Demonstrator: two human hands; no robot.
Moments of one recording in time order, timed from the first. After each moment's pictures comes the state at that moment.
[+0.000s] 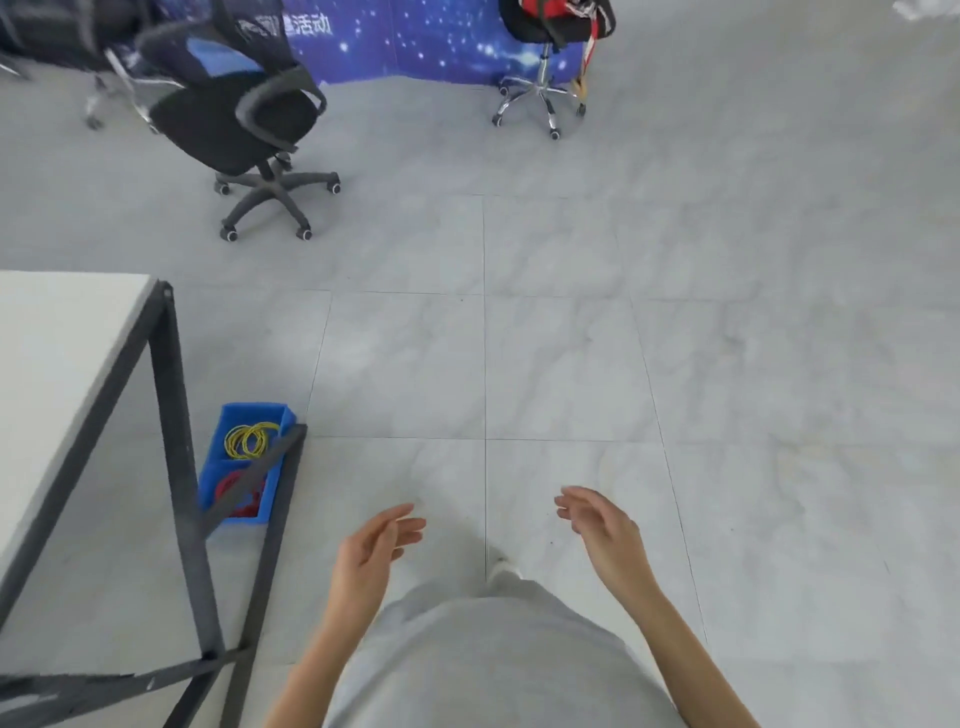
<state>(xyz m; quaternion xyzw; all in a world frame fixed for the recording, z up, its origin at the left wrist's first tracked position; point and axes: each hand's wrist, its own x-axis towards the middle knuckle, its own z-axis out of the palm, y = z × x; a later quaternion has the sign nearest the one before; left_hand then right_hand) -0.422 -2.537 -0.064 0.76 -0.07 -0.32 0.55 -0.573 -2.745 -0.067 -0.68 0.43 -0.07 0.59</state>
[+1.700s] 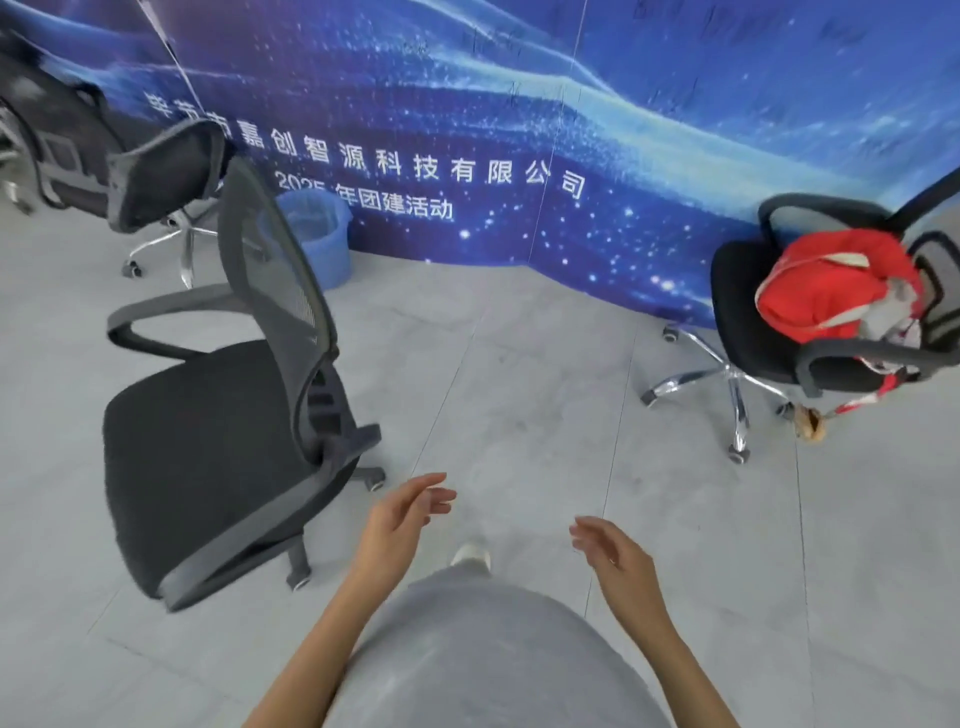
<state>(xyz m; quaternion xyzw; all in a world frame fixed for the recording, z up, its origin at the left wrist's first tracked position) 0.810 -3.254 -0.048 0.77 -0.03 -0.24 0.59 0.690 -3.469 -0.072 -0.76 0.33 0.03 0.57</state>
